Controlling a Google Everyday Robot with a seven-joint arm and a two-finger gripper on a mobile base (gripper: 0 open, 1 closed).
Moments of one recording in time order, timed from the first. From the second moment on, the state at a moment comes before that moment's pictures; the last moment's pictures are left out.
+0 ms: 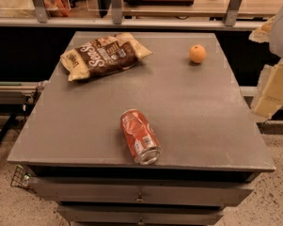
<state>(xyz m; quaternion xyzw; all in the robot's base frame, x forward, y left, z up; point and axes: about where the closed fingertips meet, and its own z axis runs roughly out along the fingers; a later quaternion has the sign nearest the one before) 0.438 -0.214 0.985 -0.60 0.78 -0.04 0.17</state>
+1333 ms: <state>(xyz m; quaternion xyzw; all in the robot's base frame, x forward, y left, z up) 0.544 -0.150 0.995 -0.60 0.74 -0.03 0.31</state>
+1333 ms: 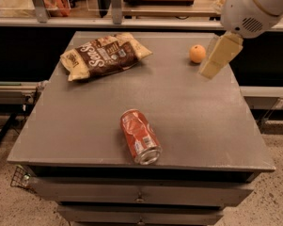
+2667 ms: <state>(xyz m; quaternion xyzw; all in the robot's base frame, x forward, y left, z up) 0.605 -0.090 0.964 -0.55 0.74 0.02 0.39</state>
